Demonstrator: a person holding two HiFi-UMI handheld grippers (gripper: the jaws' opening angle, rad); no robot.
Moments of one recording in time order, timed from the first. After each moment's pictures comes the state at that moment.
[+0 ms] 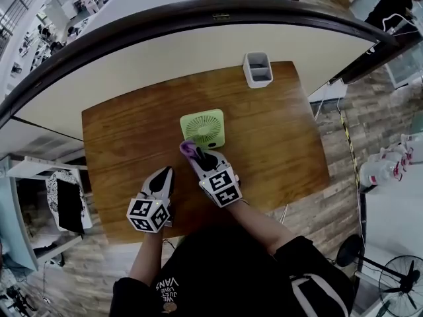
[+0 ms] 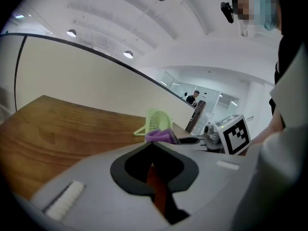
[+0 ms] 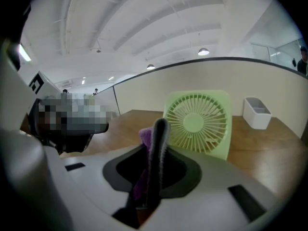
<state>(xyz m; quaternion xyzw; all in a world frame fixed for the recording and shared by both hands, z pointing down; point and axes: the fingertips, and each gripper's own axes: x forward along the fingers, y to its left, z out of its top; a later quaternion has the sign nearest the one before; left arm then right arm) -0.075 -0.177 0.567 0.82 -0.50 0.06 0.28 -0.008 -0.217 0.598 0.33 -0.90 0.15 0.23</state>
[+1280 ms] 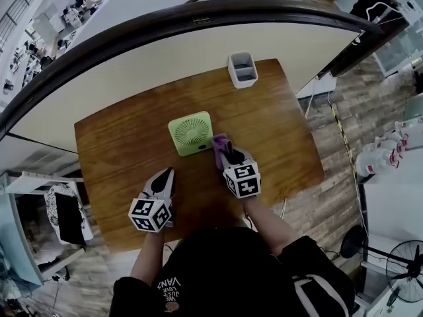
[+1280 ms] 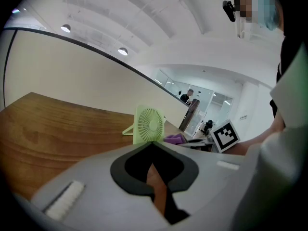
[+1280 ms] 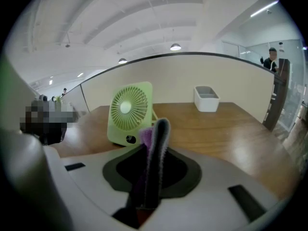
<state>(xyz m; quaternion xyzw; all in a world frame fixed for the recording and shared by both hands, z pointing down) -0.043 -0.184 0.565 0.84 -0.46 0.07 0.29 0.127 -0.238 0.614 0.48 -0.81 0.21 0.26</state>
